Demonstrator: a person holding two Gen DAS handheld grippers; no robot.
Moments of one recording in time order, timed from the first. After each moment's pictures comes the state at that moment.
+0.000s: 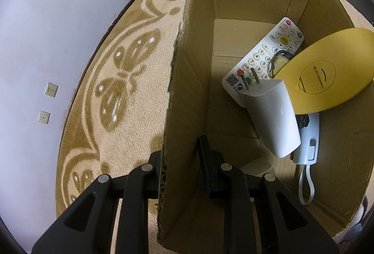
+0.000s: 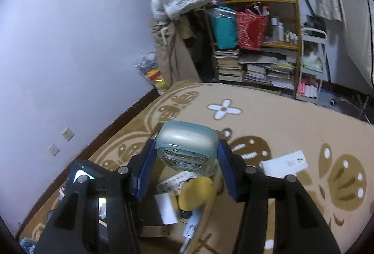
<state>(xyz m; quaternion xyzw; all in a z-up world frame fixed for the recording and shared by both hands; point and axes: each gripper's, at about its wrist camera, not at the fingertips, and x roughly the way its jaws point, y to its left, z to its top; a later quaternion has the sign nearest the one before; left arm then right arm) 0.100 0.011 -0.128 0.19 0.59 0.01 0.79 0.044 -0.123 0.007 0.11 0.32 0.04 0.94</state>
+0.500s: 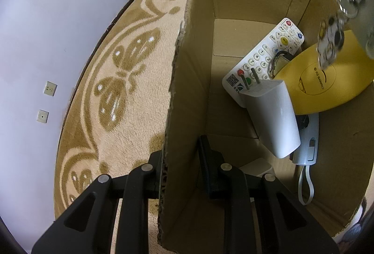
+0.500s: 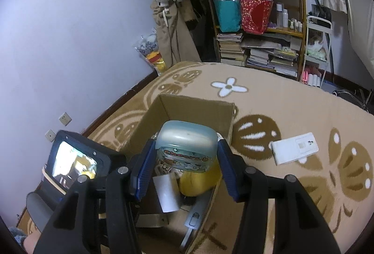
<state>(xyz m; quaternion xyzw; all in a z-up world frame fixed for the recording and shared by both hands) 0.101 0.011 -0.128 0.18 0.59 0.00 0.79 0.045 -0.120 -0.032 0.11 0.36 0.05 0.92</state>
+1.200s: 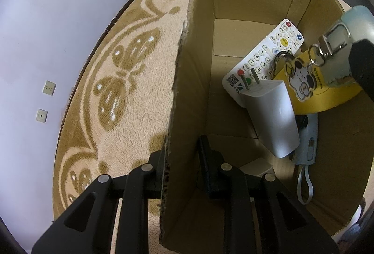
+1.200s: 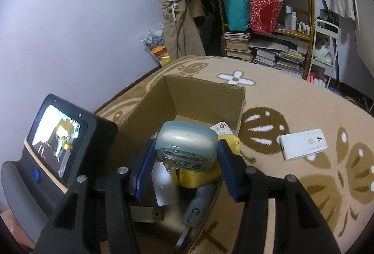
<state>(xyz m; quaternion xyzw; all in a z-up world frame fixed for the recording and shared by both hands) 0.102 0.013 -0.128 0.18 0.59 0.00 0.79 0.043 -0.104 -0.056 0.07 0.36 0.06 0.93</state>
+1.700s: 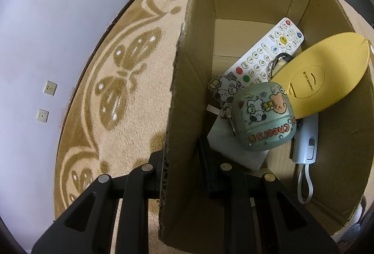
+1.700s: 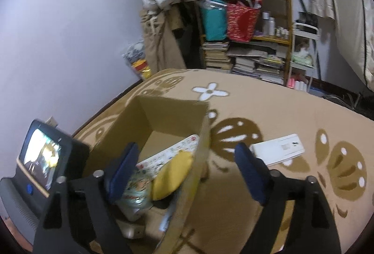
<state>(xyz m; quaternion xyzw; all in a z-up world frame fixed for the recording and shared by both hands) 0.102 0.014 -0.129 0.18 0.59 0.00 0.79 0.040 -0.142 -0.045 0.10 0.33 -0.01 0.94</state>
